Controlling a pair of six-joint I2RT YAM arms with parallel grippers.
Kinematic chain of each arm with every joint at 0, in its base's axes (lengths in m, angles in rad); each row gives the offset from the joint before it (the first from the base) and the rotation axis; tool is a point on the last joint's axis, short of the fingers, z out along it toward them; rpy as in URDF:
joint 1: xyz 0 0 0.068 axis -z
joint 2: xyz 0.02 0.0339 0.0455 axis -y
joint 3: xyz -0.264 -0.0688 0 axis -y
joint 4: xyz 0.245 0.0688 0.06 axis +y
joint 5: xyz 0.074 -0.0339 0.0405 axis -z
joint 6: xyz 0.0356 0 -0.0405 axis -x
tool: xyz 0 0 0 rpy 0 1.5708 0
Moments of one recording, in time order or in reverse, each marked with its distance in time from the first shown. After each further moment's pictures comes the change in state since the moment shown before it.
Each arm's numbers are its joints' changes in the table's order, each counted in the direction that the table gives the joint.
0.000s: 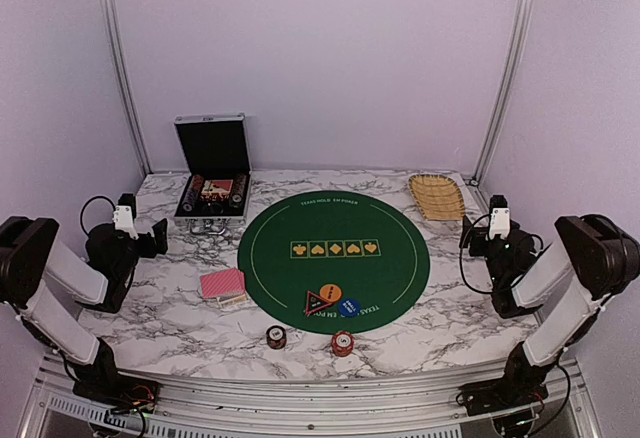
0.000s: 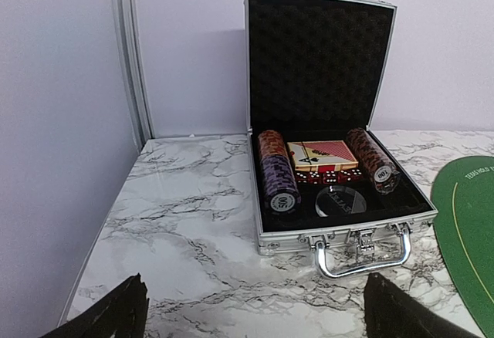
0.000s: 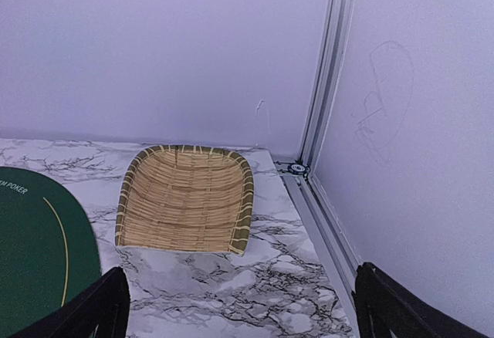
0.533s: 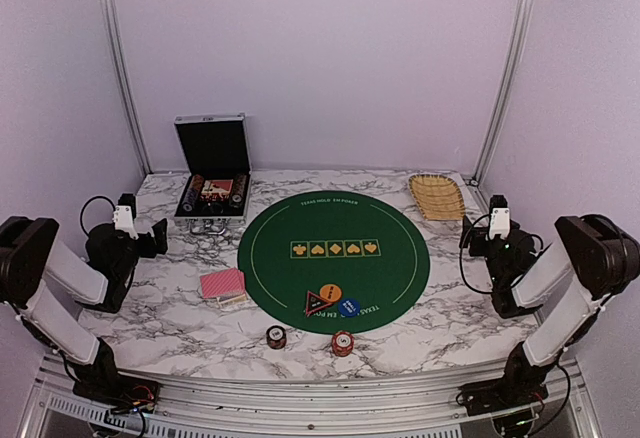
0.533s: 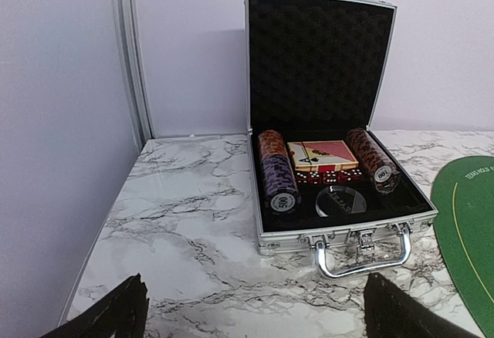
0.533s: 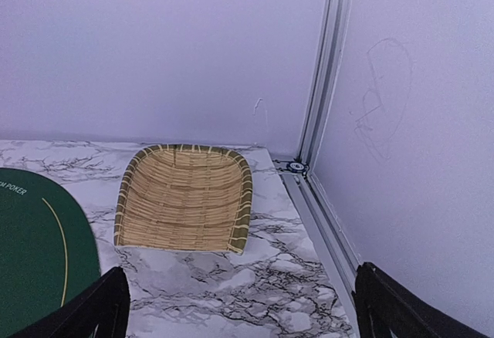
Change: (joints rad) left arm 0.000 0.000 0.000 0.000 -0.002 0.000; right arm 0.000 0.000 0.000 0.000 0.002 -0.001
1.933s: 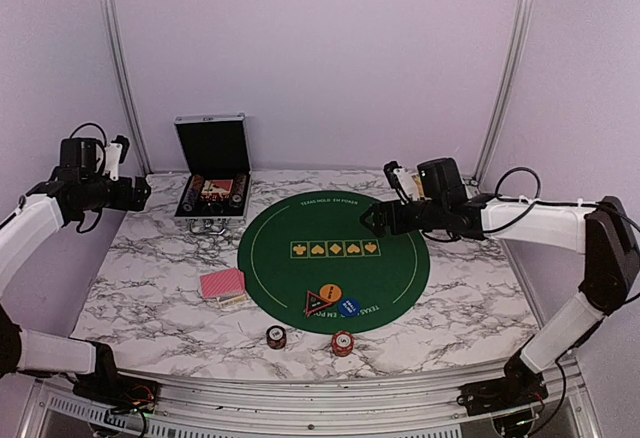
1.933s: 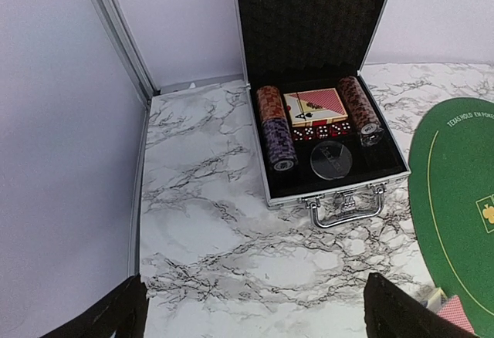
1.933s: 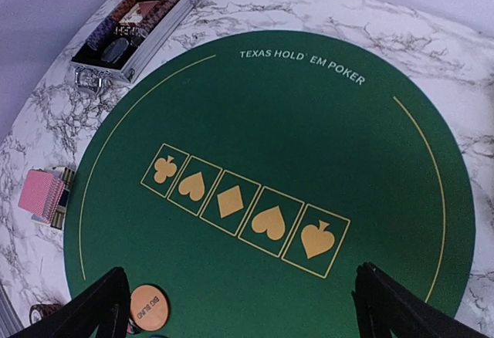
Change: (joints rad) left arm -0.049 0.369 0.740 1.569 0.063 -0.130; right arm -0.489 0.068 0.763 1.434 -0.317 -0.318
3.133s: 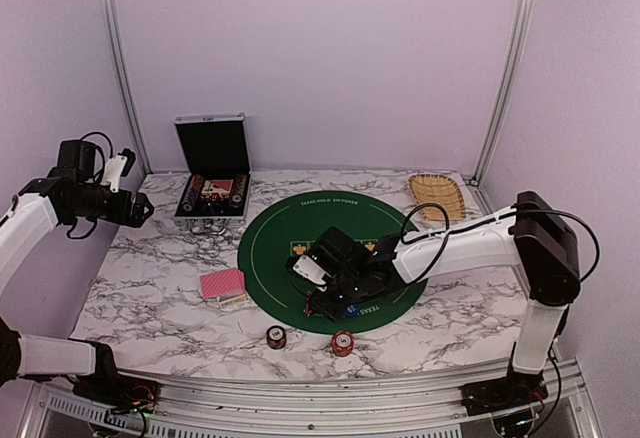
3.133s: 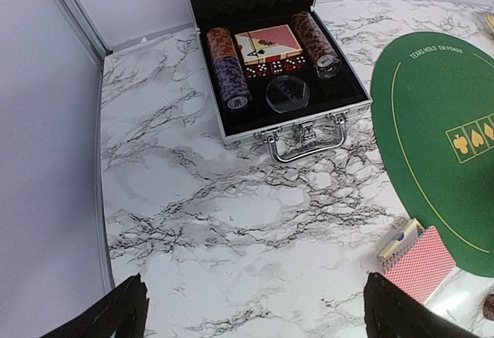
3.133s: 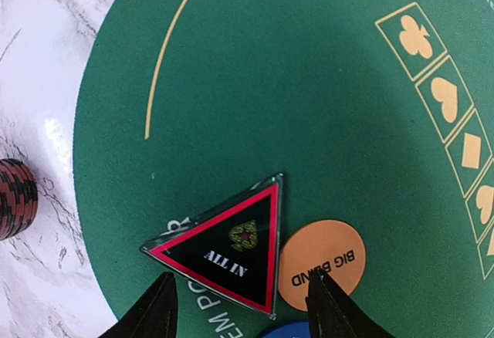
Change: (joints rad) left arm 0.000 0.036 0.032 0.240 0.105 -0.074; right arm -0.525 -0.336 0.195 0.285 0.294 0.248
